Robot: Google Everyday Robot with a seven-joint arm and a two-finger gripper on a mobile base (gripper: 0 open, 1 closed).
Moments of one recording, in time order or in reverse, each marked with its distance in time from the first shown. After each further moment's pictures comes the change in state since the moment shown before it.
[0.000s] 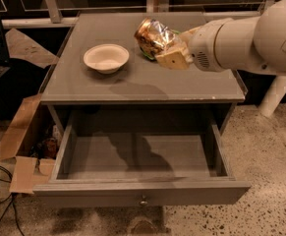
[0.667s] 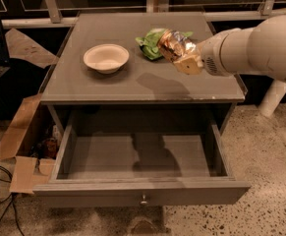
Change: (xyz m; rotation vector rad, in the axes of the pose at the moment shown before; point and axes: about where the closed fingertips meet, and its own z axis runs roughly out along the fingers) arm 0.058 -0.050 0.011 0.134 0.140 0.058
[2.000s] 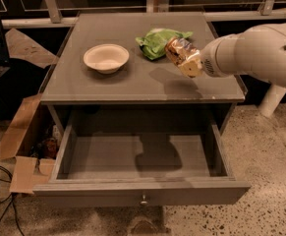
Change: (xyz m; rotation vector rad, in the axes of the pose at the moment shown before) arm 0.031 -0.025 0.033 0.059 0.094 0.060
